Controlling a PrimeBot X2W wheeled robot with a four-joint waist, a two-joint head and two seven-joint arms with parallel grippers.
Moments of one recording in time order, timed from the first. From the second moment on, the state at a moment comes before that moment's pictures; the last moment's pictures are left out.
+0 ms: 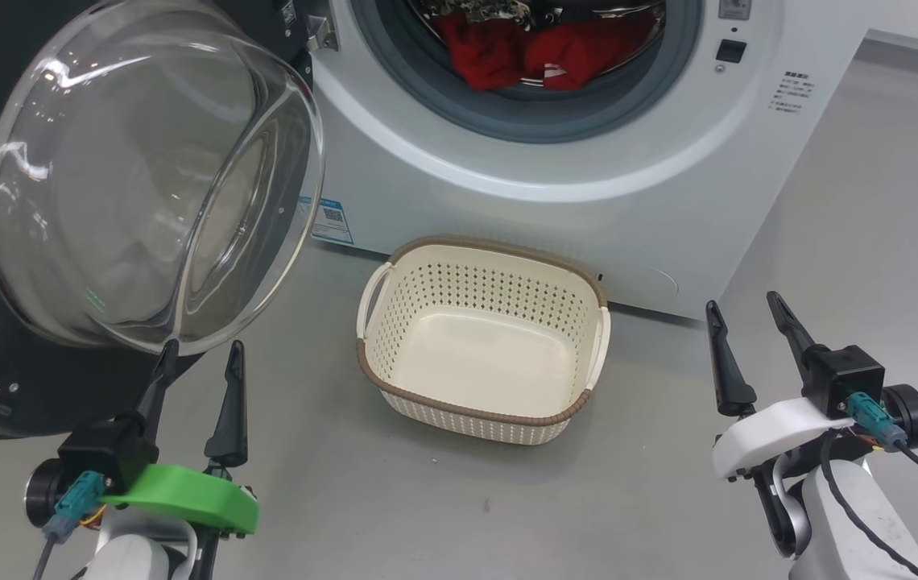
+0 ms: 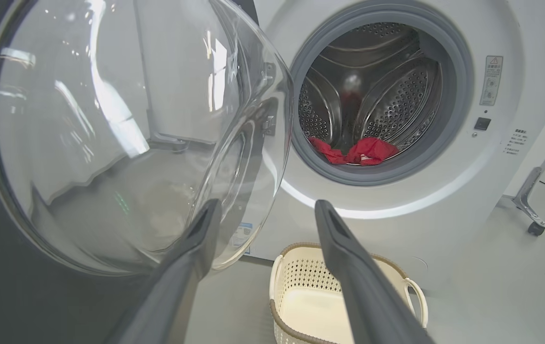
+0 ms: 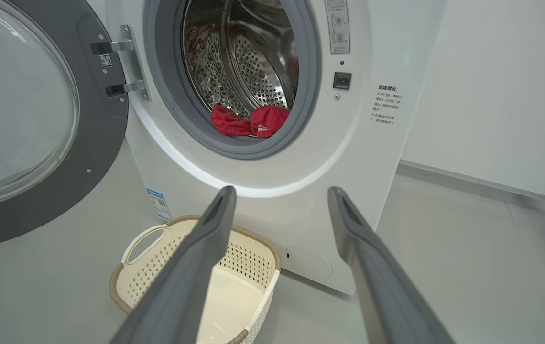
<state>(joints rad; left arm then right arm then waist) -0.13 0.10 -0.17 0.24 -0.41 -0.02 -0.25 -0.20 -0.06 0.08 0.39 0.13 0.05 -0.26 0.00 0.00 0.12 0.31</state>
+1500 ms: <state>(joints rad) -0.10 0.11 -0.21 0.24 -0.39 -0.02 -0.18 -0.12 -0.05 0.12 0.31 0.24 0.01 -0.26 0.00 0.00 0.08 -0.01</state>
